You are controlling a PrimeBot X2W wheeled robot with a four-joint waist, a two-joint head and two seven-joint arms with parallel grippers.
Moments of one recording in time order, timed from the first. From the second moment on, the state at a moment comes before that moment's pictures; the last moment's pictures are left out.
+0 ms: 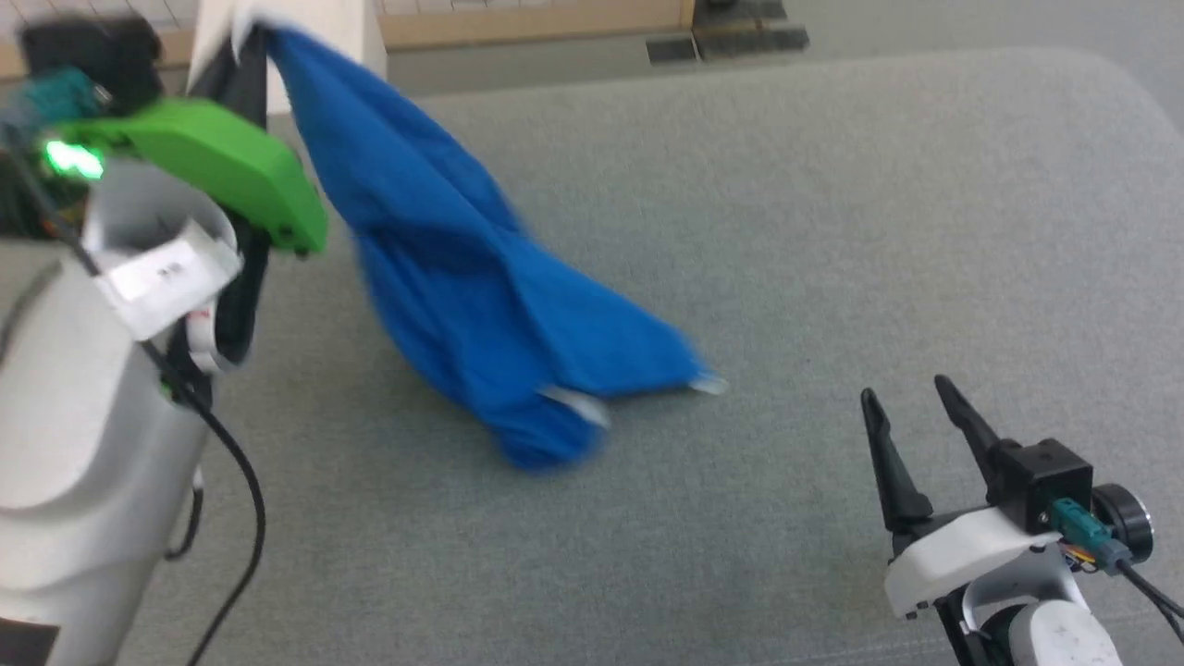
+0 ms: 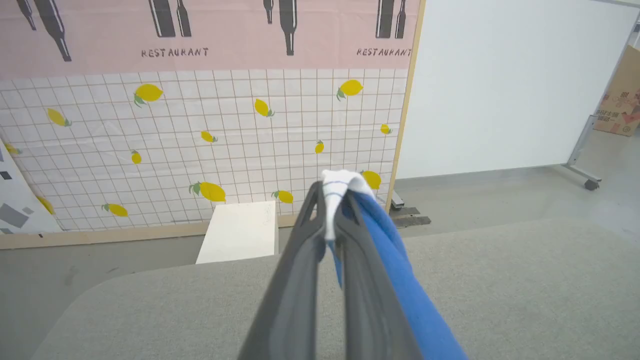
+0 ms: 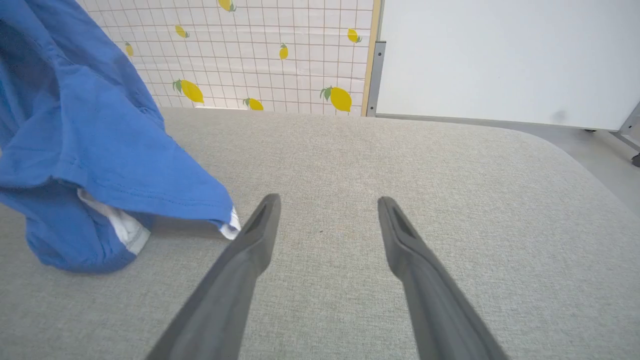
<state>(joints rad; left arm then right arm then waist) -0.73 0.50 -0.40 0.03 -0.60 0.25 0.21 -0.04 -0.05 0.02 0.06 0.03 0.13 -0.07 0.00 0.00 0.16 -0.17</state>
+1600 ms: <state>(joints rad) -0.59 0.38 -0.73 0.13 -0.60 0.18 0.14 -0.04 -0.05 -0.04 0.10 0.04 0.13 -0.05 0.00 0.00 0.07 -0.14</state>
